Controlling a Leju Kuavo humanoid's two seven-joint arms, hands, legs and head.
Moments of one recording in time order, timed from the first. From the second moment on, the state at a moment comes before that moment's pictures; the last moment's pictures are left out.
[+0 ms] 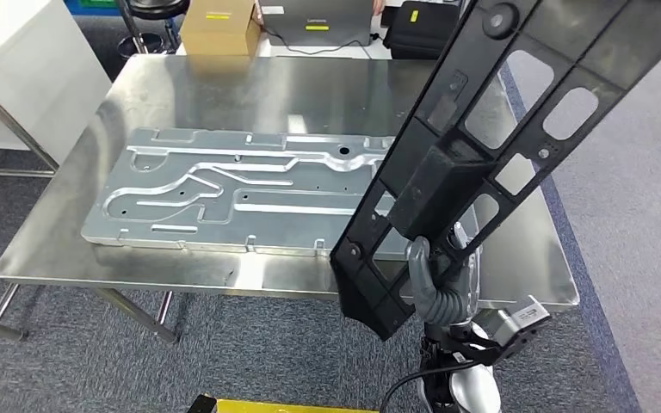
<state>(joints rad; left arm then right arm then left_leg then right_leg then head) -0.13 -0.12 0.94 -0.21 -1.12 0.17 -0.11 -0.04 0.21 0.26 -1.65 0.12 -0.09 -0.55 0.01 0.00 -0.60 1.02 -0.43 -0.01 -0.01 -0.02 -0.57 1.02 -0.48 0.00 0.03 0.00</state>
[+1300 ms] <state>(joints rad) -0.11 -0.15 0.95 -0.21 -1.13 0.14 -0.11 -0.20 0.19 0.05 -1.65 1.53 -0.70 -0.23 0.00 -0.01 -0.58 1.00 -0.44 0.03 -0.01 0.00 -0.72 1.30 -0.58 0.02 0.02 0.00</state>
